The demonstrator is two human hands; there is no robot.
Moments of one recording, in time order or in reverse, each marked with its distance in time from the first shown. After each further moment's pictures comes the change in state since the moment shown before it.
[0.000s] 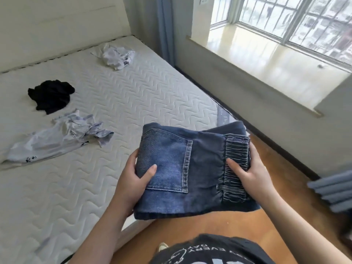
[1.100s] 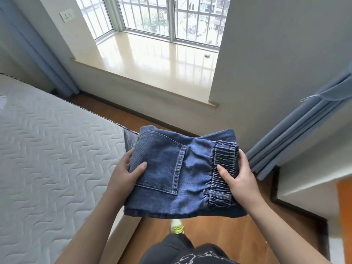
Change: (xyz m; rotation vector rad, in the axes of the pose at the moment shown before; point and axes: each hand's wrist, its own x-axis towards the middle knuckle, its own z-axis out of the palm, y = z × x) left_hand 0.125 0.144 0.436 0.044 -0.512 0.069; right_hand 0.095 0.209 -0.319 0.085 0.423 0.337
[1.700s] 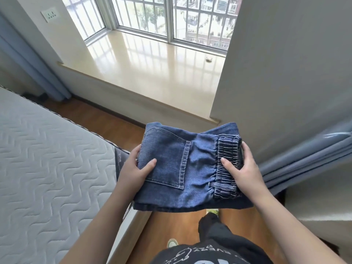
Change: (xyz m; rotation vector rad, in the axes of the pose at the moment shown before) left_hand 0.187 0.054 0.060 0.125 -0.004 0.018; right_hand 0.215 -0.022 -0.004 -0.040 -0.008 0.007
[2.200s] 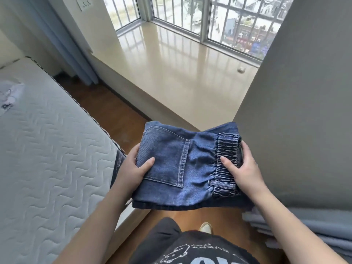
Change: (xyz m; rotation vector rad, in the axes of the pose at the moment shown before) left_hand 0.123 0.054 0.063 -0.066 0.193 -0.111; right_hand 0.221 -0.018 -0.017 -0.020 -0.261 -0.095
